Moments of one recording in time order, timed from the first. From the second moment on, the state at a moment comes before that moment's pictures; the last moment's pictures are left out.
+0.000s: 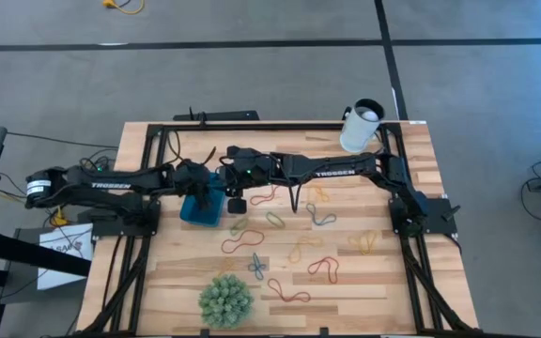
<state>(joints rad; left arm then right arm) 0.30 1.07 0.41 -0.27 -0.20 -0.17 -0.05 2.14 1.87 -0.21 -0.02 -0.27</state>
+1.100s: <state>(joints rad) 0.30 0.74 0.96 -0.71 -0.23 0.05 -0.09 1.45 1.60 -1.02 -0.02 -0.06</state>
